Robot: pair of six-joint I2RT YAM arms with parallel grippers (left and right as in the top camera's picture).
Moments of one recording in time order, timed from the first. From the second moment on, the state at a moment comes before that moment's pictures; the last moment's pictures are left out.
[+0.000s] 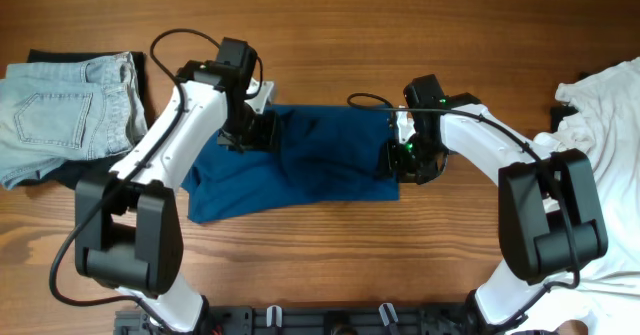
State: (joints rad) left arm -0.25 1.82 1.34 -1.03 0.26 -0.10; right arm 0.26 1.86 1.08 -0.83 -0.36 0.24
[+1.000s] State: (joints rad) left arm 0.32 1.82 1.15 -0.89 0.27 -0.22; right arm 0.35 1.94 1.09 -0.48 -0.64 0.64
